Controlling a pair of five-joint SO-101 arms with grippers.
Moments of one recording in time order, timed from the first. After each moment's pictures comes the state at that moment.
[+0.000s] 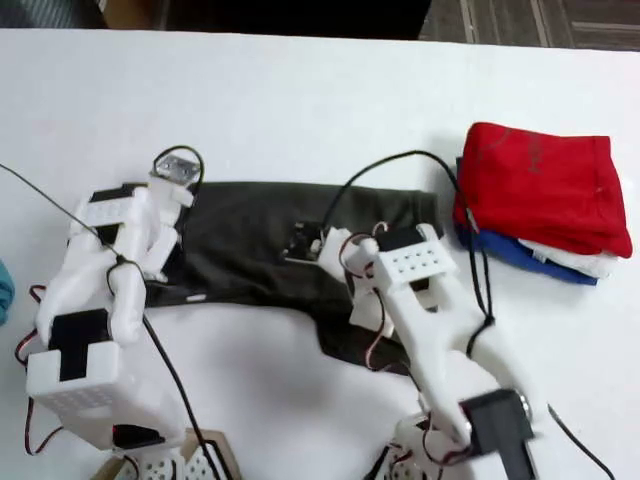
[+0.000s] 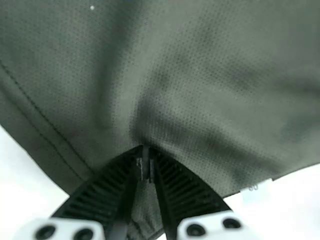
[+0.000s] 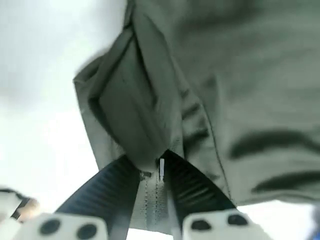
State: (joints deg) left arm -17.6 10.9 27.4 62.8 -28.3; right arm -21.2 -12.7 42.0 70.5 53.8
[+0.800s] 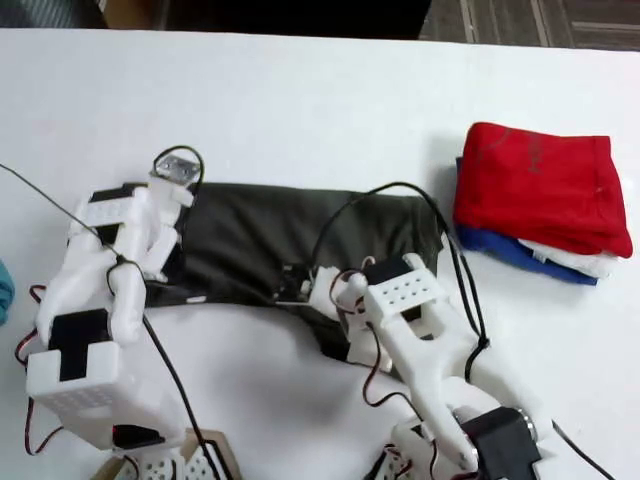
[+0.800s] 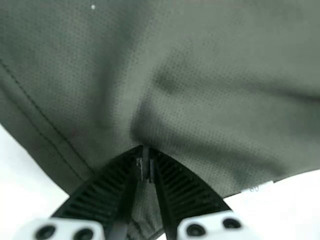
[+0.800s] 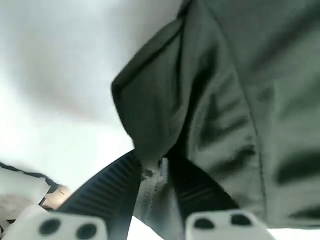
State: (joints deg) left arm -17.6 10.9 27.4 62.8 -28.3; right arm -26.7 -16.7 53.2 69.0 53.8
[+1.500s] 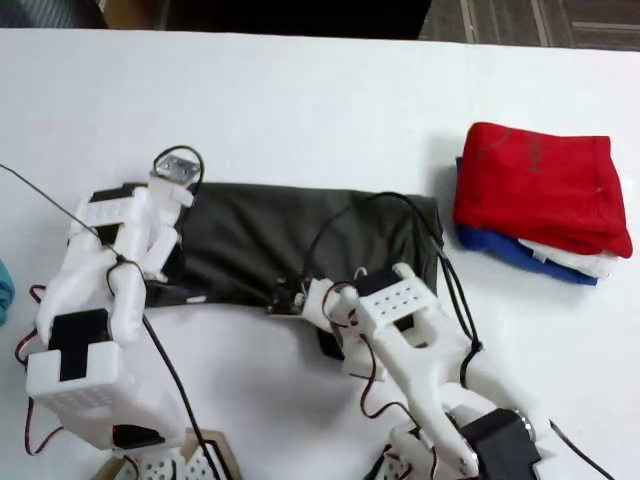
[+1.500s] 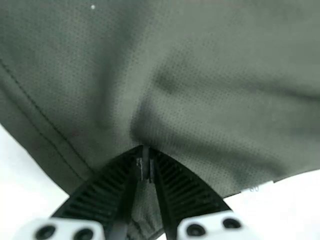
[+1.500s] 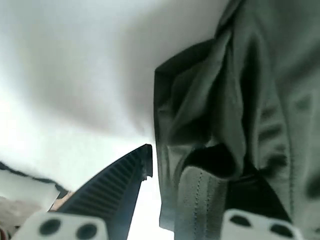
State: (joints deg) left arm -17.6 10.9 27.4 62.8 -28.3; right arm -30.2 -16.9 57.4 66.2 51.1
